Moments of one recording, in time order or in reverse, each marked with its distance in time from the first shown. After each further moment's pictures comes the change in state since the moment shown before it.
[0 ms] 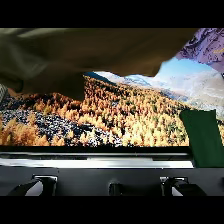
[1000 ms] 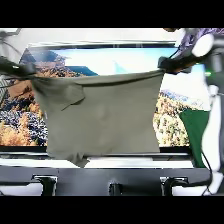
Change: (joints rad) left arm -0.192 -0.528 -0.198 0.145 0.097 0.005; right arm 0.000 -0.589 -0.105 -0.149 0.131 0.108
